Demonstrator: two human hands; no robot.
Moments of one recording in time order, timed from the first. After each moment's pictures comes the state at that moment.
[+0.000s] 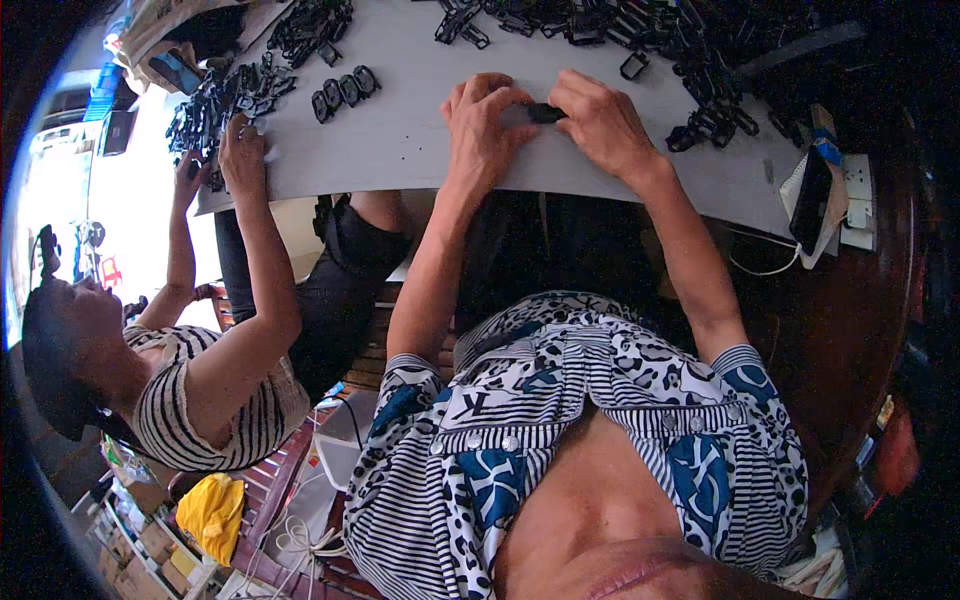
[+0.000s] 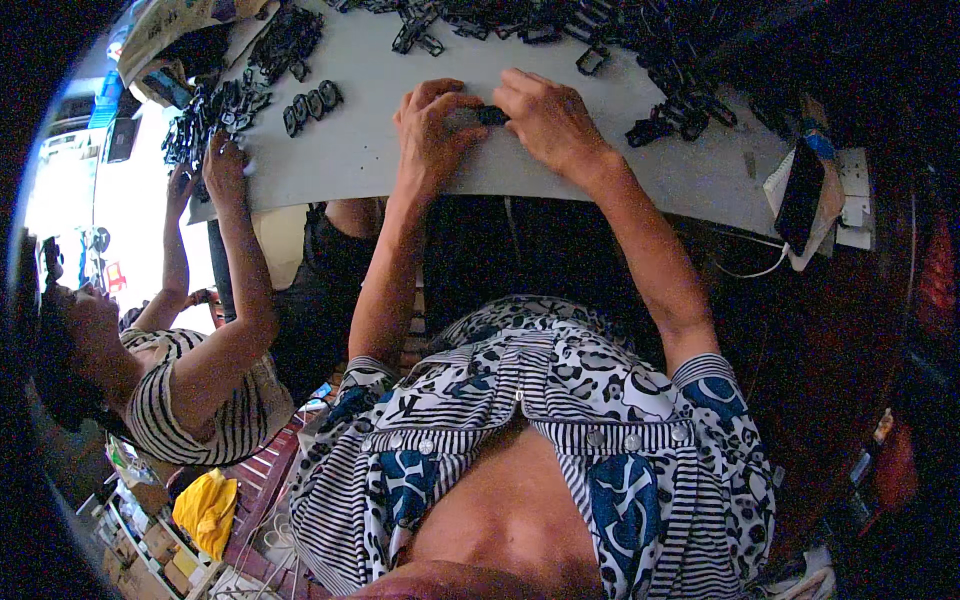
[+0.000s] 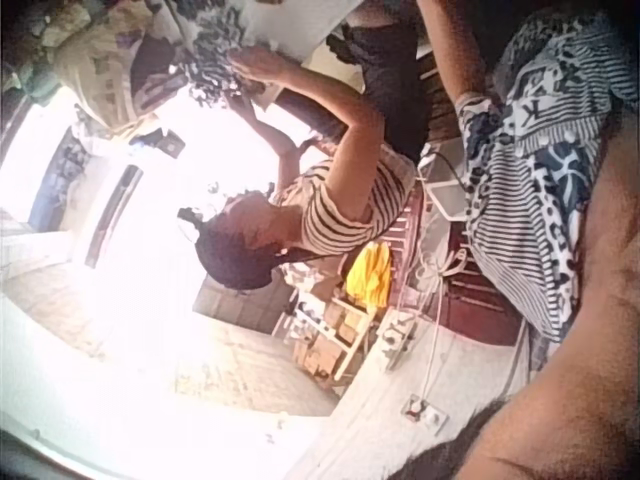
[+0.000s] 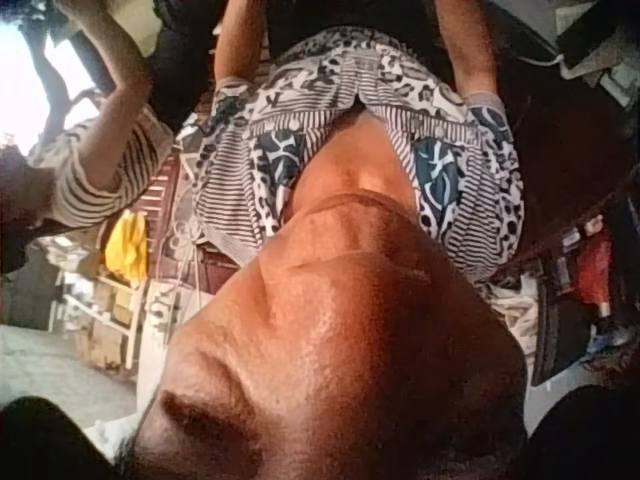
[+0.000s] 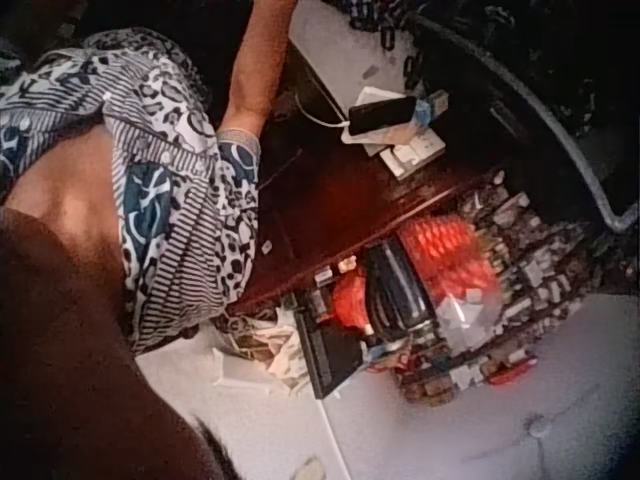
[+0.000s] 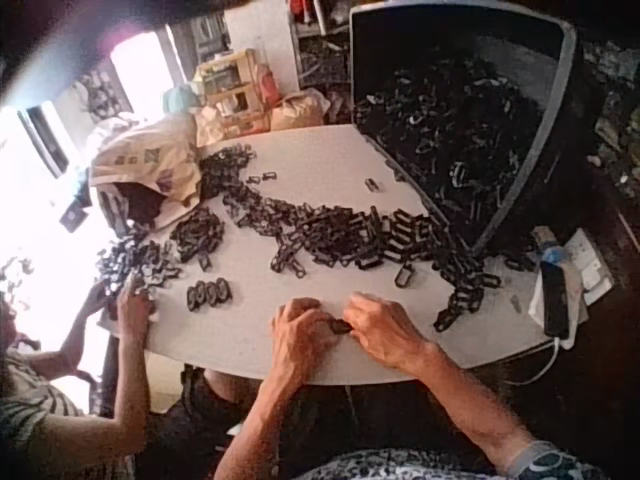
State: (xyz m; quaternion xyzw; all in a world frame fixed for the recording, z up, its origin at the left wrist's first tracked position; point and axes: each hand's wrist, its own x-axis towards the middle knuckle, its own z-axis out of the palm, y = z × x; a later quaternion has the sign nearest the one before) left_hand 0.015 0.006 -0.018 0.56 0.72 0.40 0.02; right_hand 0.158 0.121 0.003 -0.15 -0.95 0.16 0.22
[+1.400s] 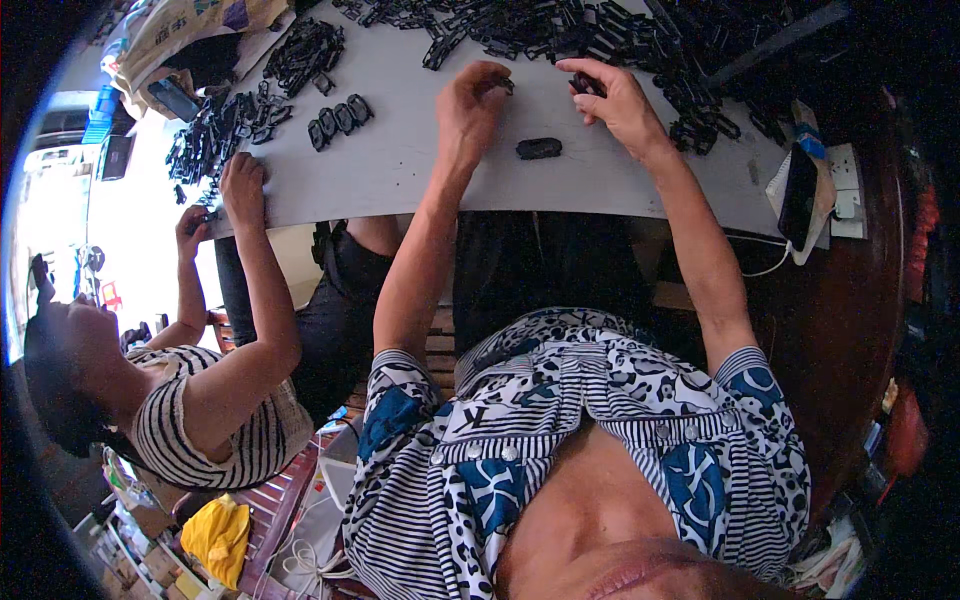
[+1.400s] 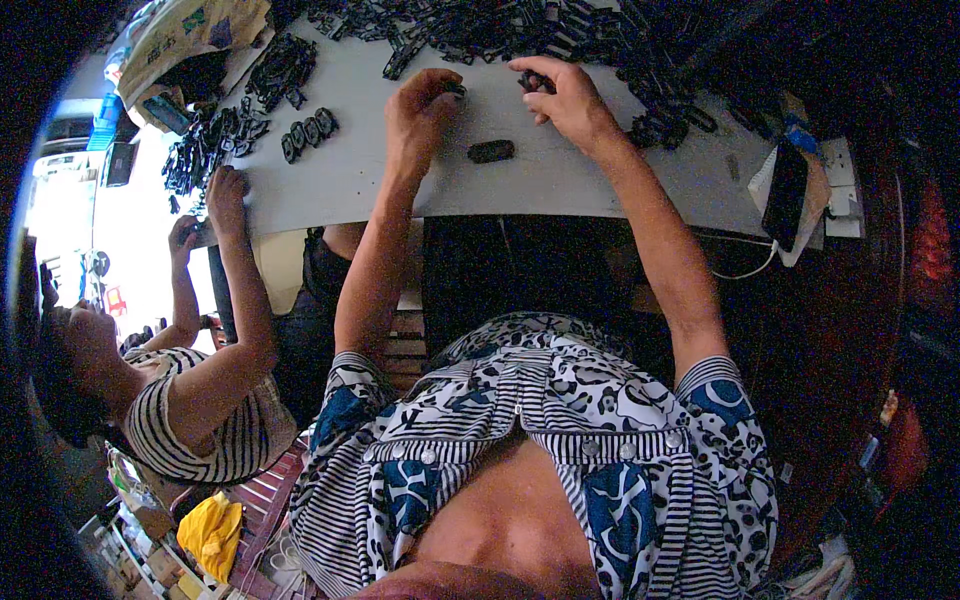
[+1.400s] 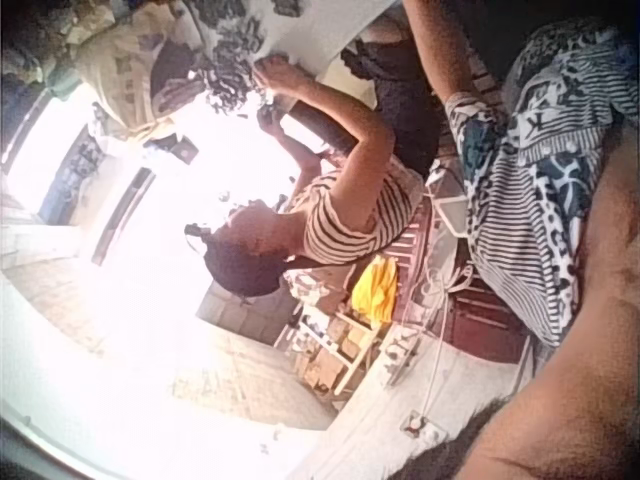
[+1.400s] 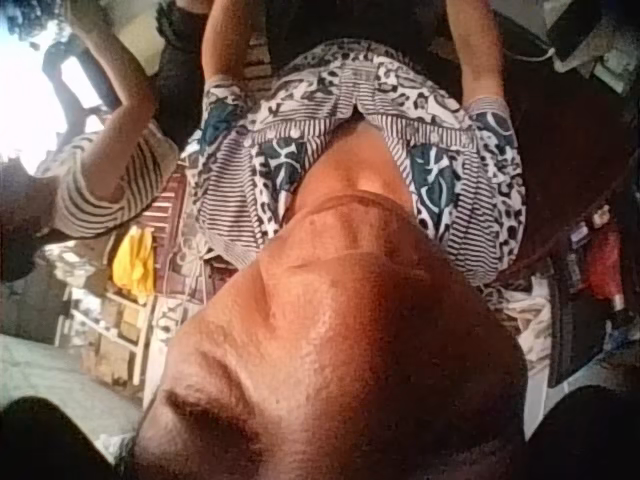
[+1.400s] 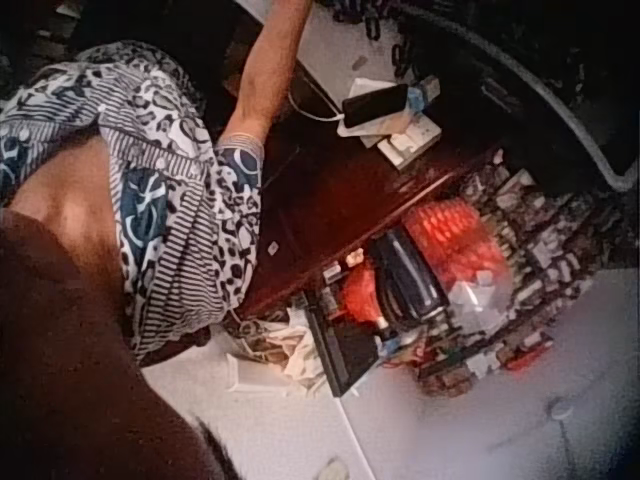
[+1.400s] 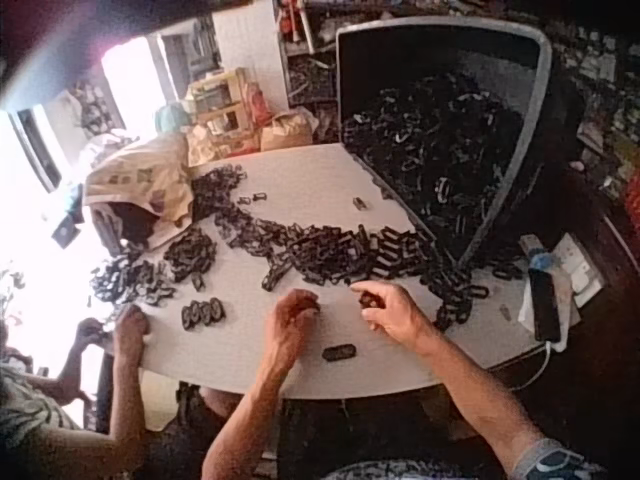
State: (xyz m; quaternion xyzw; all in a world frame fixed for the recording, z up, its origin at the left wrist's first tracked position) left_hand -0.010 0.050 -0.016 0.47 0.65 0.56 0.21; right_hand 0.172 0.170 0.000 -0.24 -0.77 0.55 0.22
